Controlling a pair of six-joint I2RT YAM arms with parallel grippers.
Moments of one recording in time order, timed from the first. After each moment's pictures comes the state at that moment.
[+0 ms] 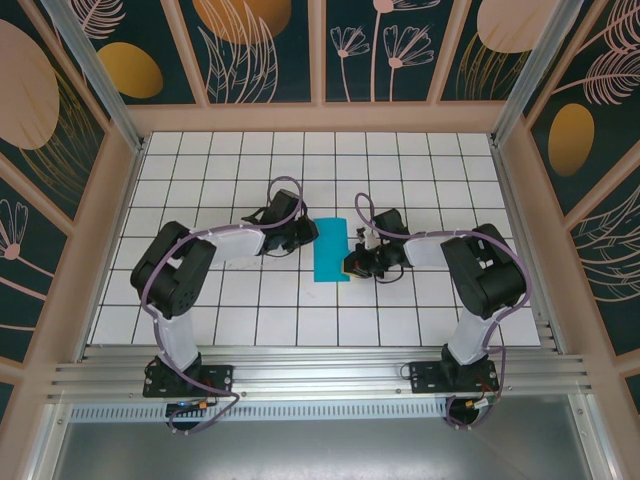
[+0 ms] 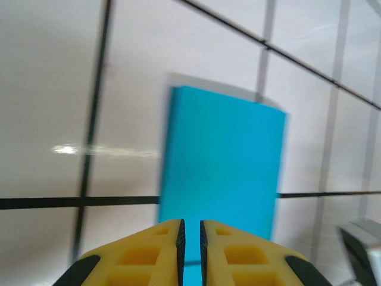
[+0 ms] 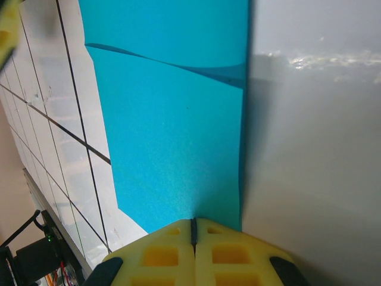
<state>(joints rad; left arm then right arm) -0.60 1.87 1.06 -0.03 0.18 -0.93 0.46 1.78 0.77 -0.08 -0.68 0.62</state>
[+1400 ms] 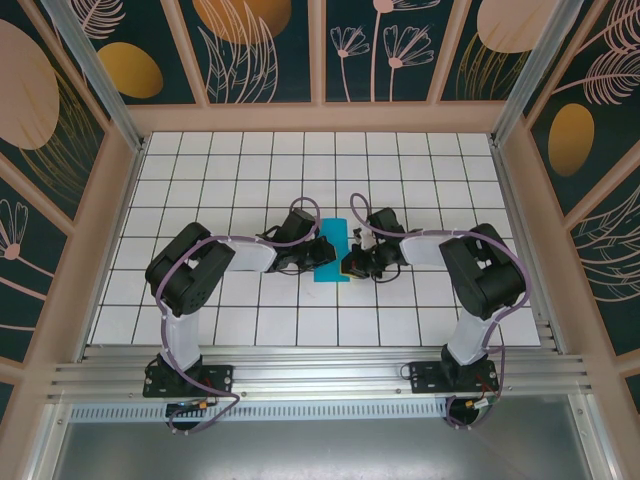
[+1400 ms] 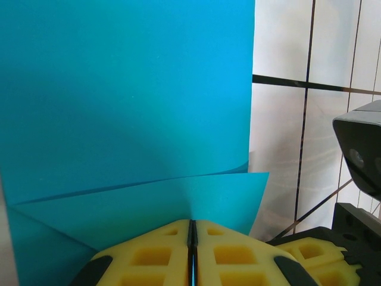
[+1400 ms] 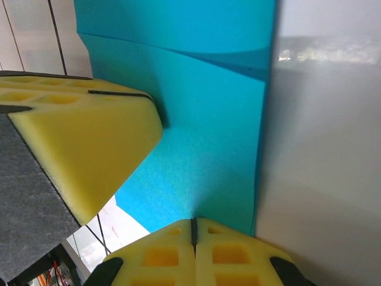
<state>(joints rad) -0.69 1.95 0.97 0.16 0.36 -0.94 0.50 1.78 0.81 -0.14 -0.65 0.62</state>
